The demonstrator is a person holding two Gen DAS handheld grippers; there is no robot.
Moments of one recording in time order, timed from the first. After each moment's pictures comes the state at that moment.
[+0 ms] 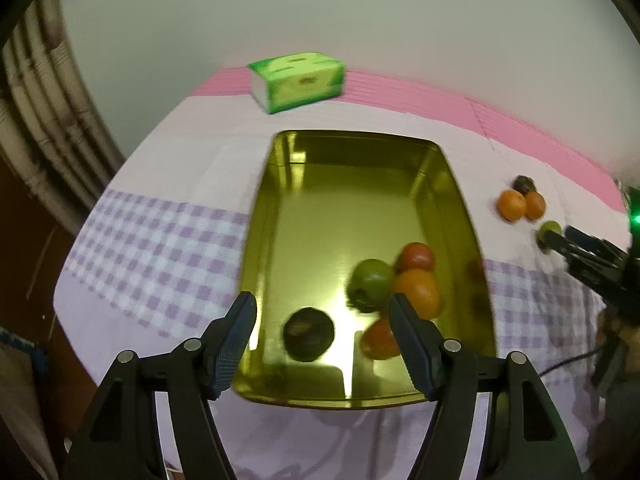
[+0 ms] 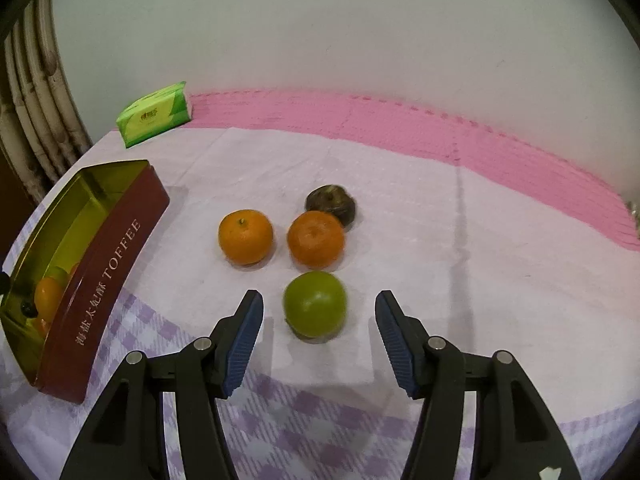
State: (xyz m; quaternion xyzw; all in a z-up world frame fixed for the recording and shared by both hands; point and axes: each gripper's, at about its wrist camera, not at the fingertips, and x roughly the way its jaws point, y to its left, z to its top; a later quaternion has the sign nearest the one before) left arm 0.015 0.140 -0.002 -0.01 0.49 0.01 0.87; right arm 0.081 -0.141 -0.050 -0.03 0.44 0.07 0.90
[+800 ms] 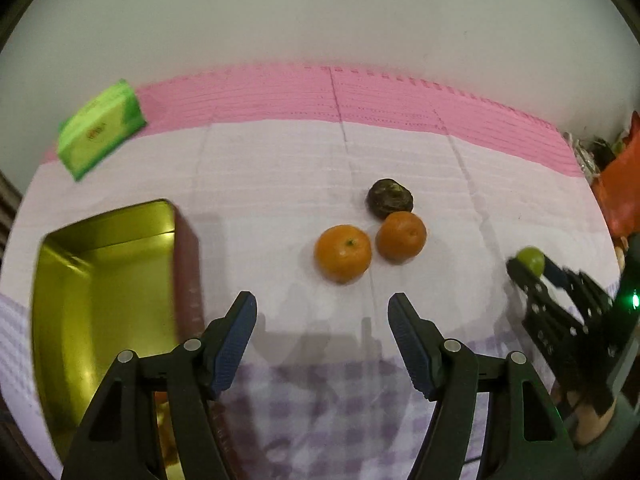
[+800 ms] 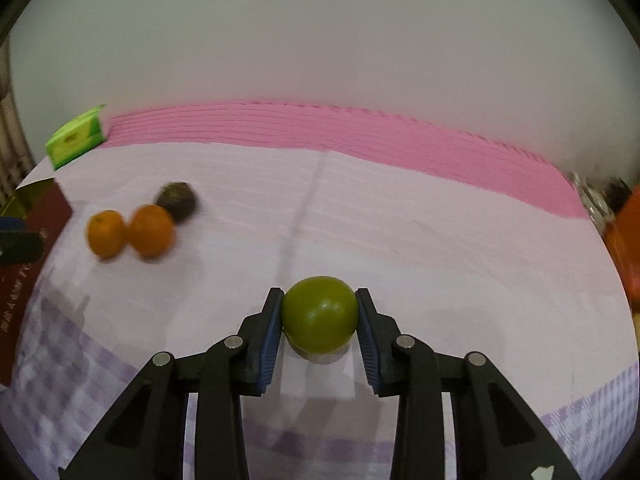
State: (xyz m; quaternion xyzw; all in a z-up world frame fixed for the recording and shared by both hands) left arm 0.122 -0.048 -0.027 0.02 0.52 -0.11 0.84; right arm 0.061 -0.248 -0.054 -0.02 0.42 -0.05 0.91
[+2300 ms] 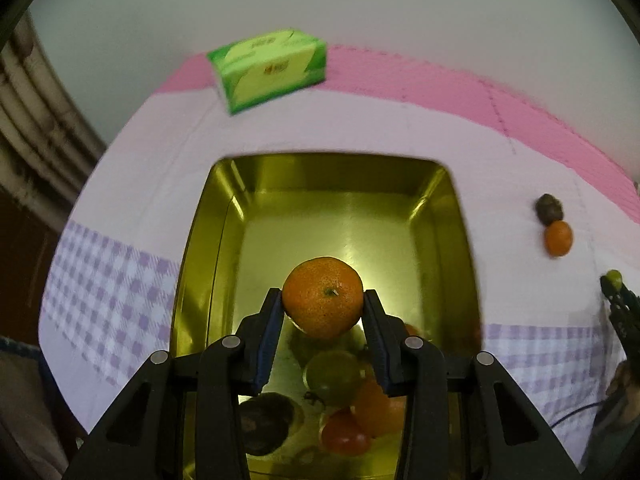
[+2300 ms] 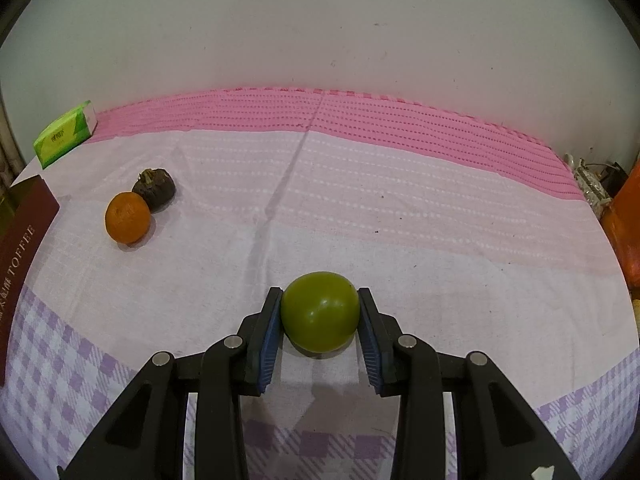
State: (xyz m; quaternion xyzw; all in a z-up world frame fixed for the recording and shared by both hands) left arm 0.108 0.117 -0.029 -0.01 0.54 0.03 0.84; right arm 0.067 -0.252 -0.056 -0.02 0.44 -0.06 0.90
